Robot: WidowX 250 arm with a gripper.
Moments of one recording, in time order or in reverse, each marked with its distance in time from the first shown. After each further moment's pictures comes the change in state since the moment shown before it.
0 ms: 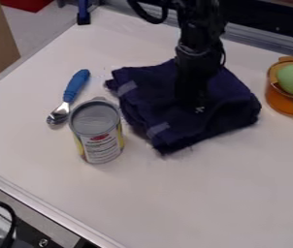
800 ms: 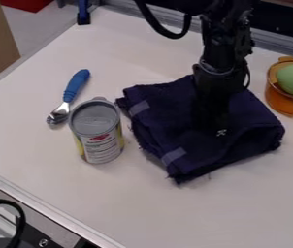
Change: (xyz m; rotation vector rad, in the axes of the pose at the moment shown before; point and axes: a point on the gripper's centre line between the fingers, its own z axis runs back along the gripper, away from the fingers) arm 0.006 -0.046 0.007 -0.037 0.033 0.023
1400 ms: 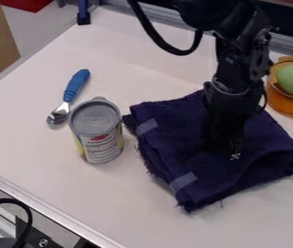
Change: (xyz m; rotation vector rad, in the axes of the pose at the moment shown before) arm 0.000 -0.041 0.004 -0.026 0.004 -0.018
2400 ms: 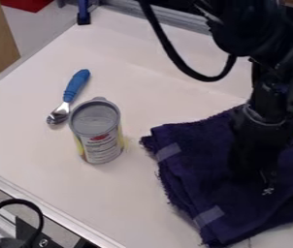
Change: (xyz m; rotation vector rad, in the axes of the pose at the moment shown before) arm 0.014 -0.055 0.003 -0.040 -0.009 -0.044
